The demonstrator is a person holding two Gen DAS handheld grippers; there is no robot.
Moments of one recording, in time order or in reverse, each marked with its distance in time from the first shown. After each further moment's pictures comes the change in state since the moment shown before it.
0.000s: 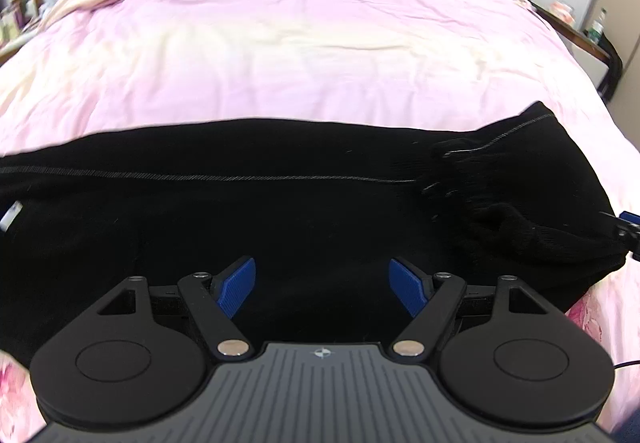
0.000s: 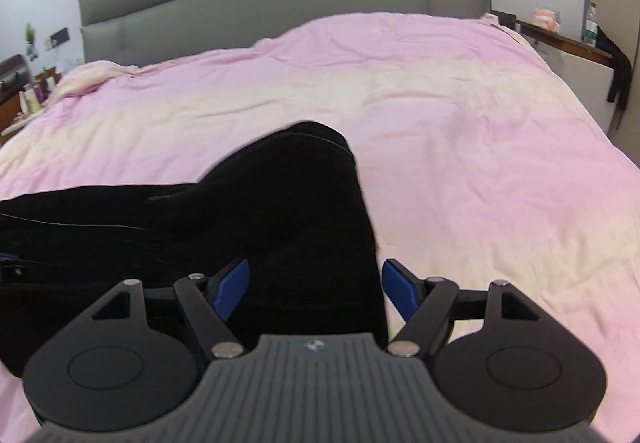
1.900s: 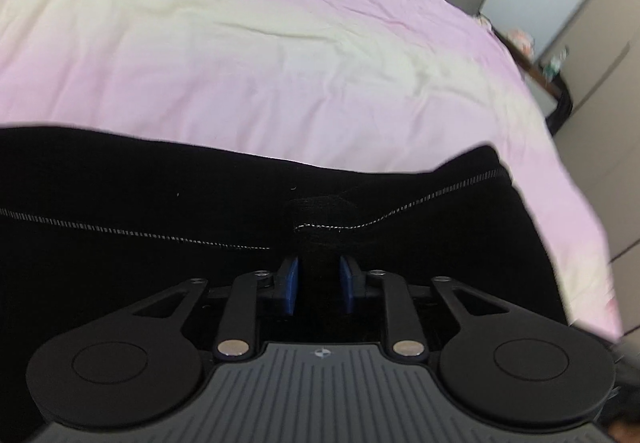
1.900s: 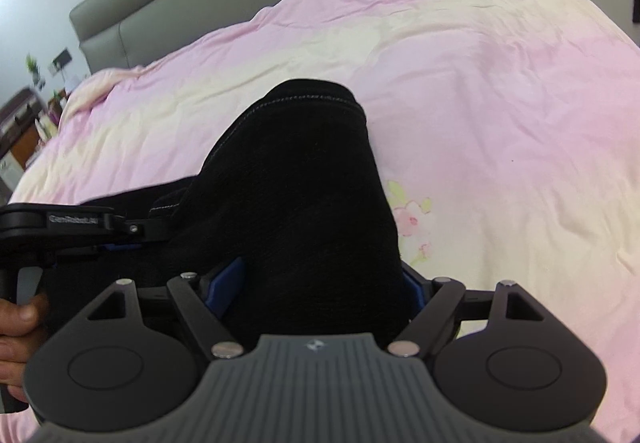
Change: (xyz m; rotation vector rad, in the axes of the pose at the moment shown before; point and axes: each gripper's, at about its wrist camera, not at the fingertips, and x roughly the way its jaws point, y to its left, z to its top) left arm 0.108 -0.066 0.054 -0.099 0.007 -0.251; right arm 0.060 -0.011 0.005 0.134 0.104 0.153
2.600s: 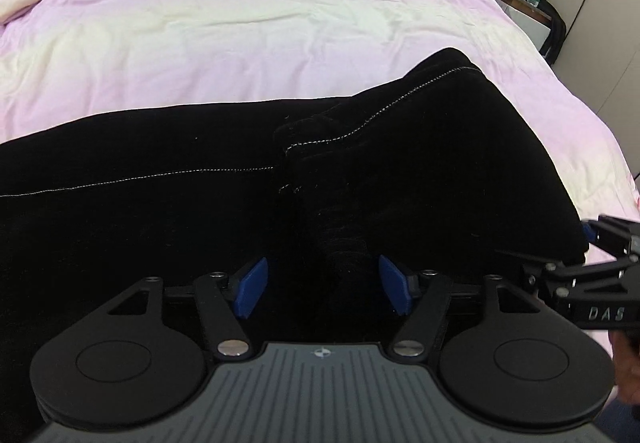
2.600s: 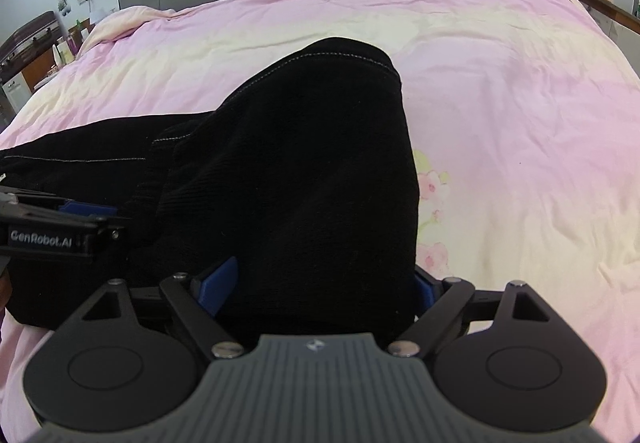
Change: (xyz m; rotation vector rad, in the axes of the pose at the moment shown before) left arm -0.047 -0.022 -0.054 0.198 0.052 0.091; right arm -0.018 0.020 -0.027 -0.192 0.065 -0.022
